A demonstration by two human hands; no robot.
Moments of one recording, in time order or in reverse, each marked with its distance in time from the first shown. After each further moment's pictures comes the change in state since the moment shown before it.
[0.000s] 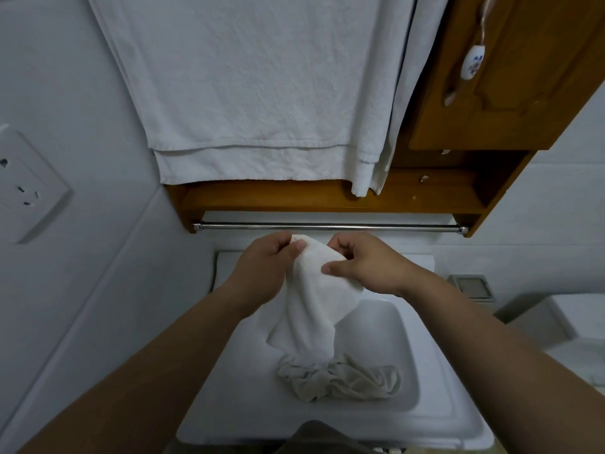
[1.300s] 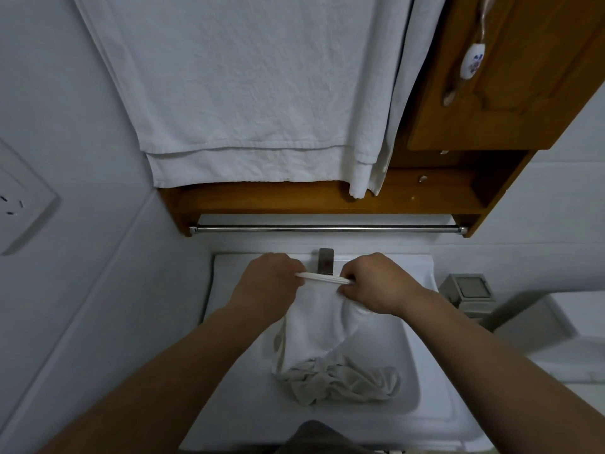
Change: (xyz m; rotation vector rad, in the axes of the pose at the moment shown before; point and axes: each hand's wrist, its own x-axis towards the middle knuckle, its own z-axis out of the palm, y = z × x) left_hand 0.011 -0.019 0.014 0.856 -0.052 0.235; right_hand -0.001 0.028 0.010 -0.628 0.005 0.033
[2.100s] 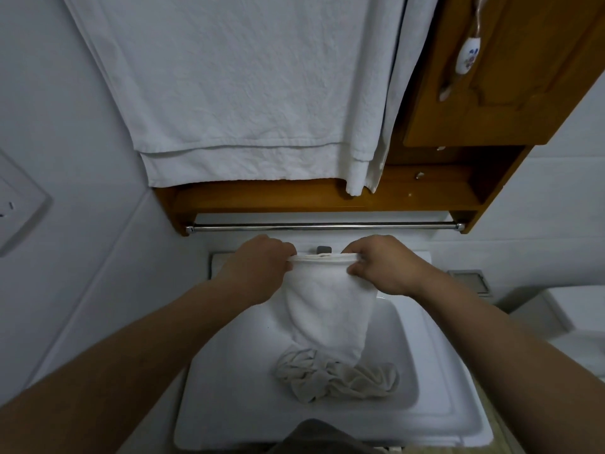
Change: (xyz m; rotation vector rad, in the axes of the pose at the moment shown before) left_hand 0.018 -0.014 -0.021 0.158 -0.107 0.113; right_hand 0.001 0.012 -0.027 0.211 0.022 0.041
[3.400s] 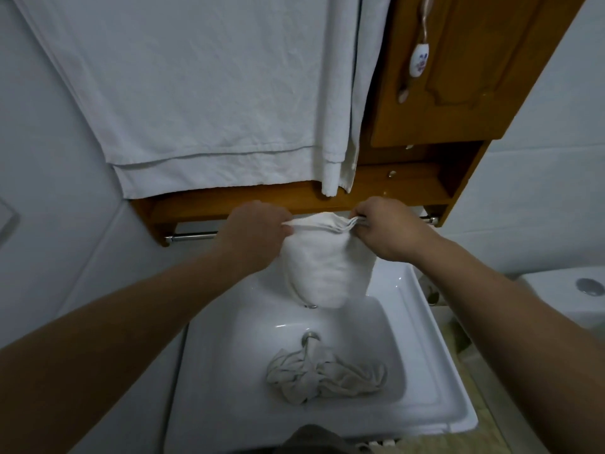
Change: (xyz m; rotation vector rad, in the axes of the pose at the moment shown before) left_hand 0.028 0.026 -0.041 0.032 0.295 0.071; right_hand -0.009 0.001 -0.052 -0.219 0.240 0.050
